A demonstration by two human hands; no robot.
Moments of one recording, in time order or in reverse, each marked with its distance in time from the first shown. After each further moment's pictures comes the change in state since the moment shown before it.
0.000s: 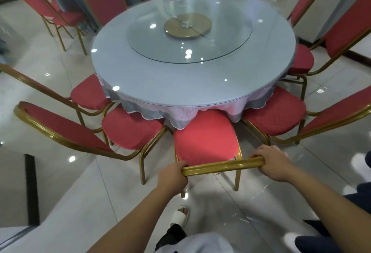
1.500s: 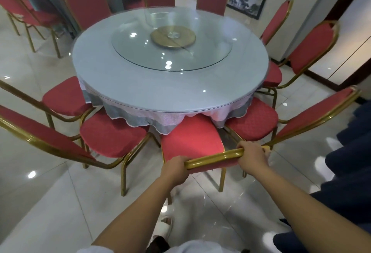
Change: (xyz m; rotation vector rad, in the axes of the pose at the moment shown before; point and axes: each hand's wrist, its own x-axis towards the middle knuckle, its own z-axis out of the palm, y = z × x) left_hand 0.028 0.013 -0.004 -0.007 -0.087 0.163; right_hand -0.001 -0.058 0.009 0.027 0.353 0.331
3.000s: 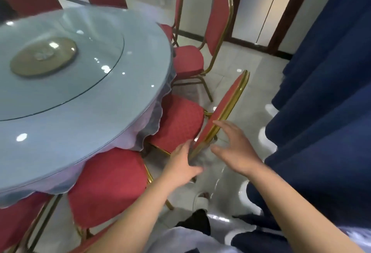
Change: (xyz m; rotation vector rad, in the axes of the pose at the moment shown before) left_hand 0.228 0.423 0.136 -0.161 -0.183 0.267; right_hand 0.175 0.345 -0.160 0.591 0.059 -0.037
